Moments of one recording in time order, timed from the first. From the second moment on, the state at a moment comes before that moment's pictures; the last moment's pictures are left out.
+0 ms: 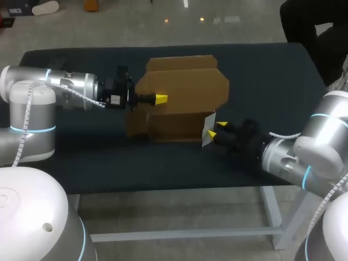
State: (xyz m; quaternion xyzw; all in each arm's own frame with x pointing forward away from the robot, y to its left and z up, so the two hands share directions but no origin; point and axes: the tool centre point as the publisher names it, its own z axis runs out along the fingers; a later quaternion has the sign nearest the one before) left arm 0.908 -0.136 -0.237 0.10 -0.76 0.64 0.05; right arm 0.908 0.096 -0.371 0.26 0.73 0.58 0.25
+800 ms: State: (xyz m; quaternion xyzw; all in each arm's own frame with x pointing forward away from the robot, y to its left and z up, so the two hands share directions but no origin) left arm 0.908 -0.136 -0.237 0.10 -0.76 0.64 0.05; right arm 0.909 0.103 -0.370 0.31 0.71 0.56 0.28
